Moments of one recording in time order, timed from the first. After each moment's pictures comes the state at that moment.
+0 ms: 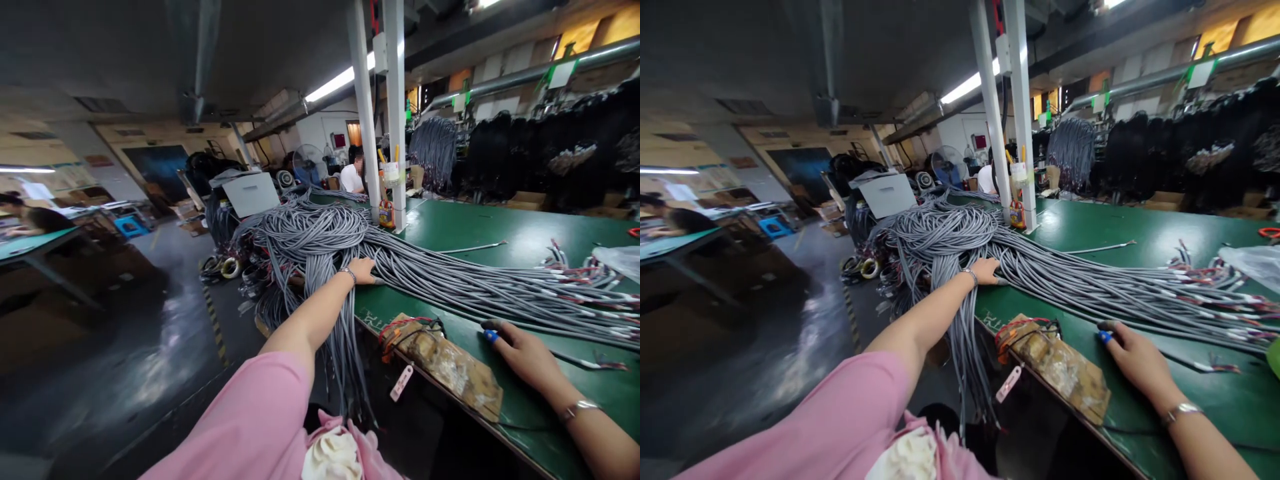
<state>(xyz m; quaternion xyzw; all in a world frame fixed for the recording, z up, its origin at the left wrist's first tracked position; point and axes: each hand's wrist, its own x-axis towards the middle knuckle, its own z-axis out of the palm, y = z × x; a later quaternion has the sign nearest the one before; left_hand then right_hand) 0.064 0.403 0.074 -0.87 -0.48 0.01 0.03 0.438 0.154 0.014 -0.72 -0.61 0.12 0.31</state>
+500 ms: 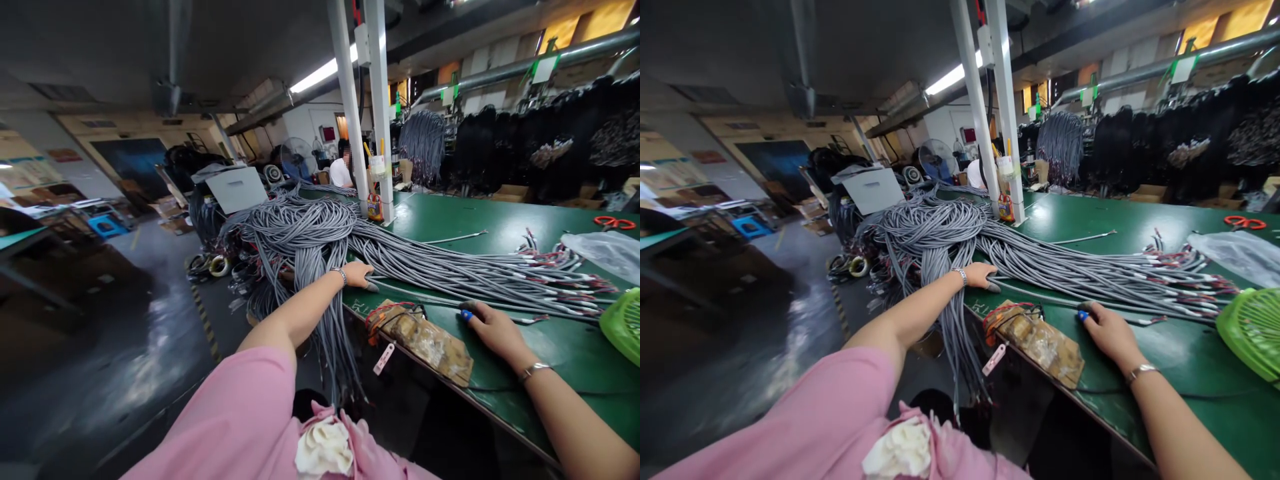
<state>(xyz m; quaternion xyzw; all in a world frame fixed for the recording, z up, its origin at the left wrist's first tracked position) 0.077 0.364 0.072 -0.90 -0.43 0.04 -0.03 0.438 0.153 0.019 -0.71 -0.63 0.14 0.27</state>
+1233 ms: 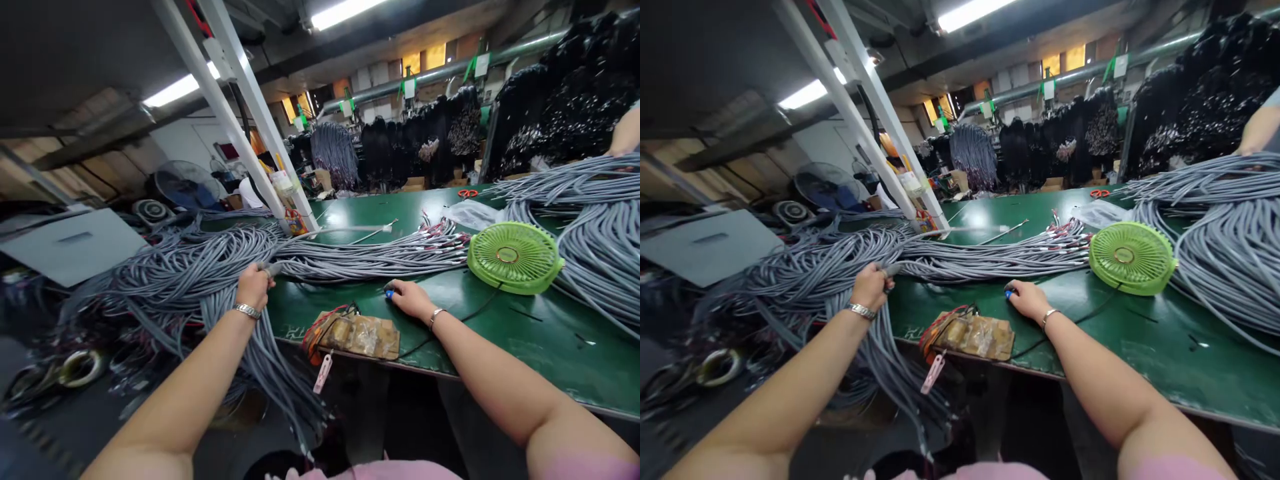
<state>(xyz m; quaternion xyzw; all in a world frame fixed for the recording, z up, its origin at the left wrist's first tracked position) 0.088 0.327 0.119 -0.67 -0.55 -0.45 -0.22 0.427 0.136 0.030 -0.72 -0.62 0.14 0.28</state>
